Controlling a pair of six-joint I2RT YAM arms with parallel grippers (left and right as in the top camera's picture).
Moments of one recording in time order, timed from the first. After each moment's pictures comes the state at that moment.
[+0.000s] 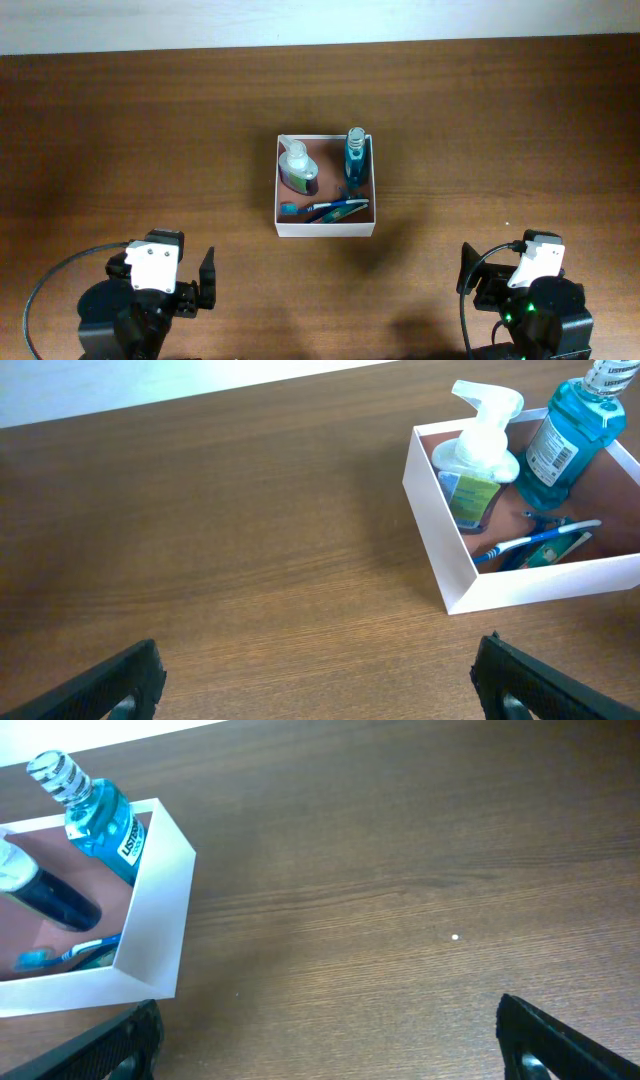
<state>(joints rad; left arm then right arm) 0.05 0.41 0.74 -0.87 0.12 0.16 0.14 0.30 0.65 -0.93 0.14 0.26</state>
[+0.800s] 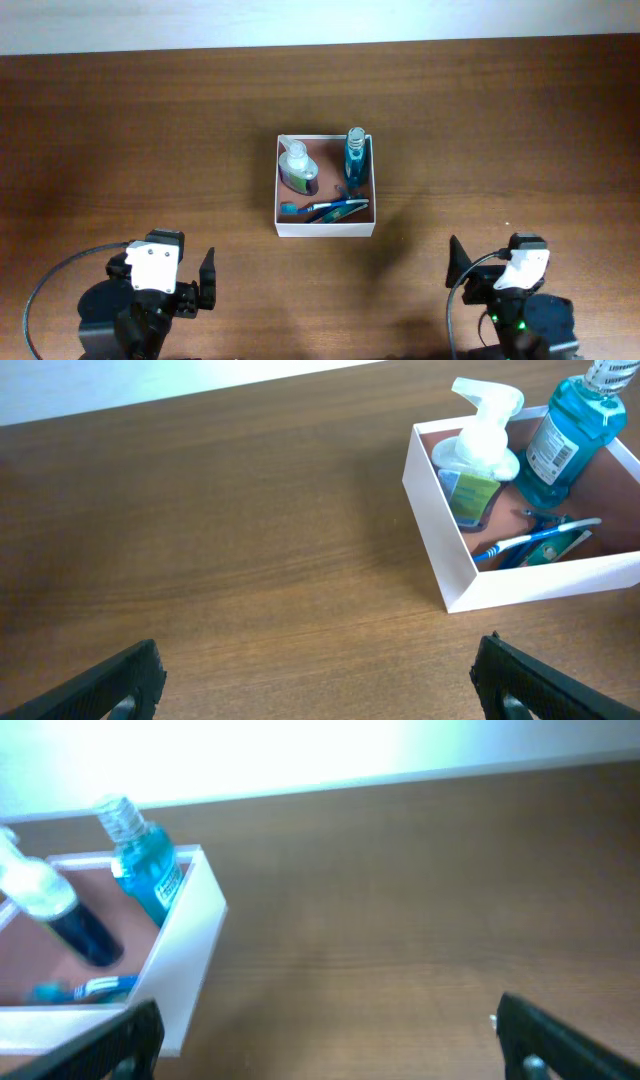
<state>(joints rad) 0.05 0.41 0.74 -0.87 0.12 0.16 0.14 0.06 0.37 -0.60 0.08 0.14</state>
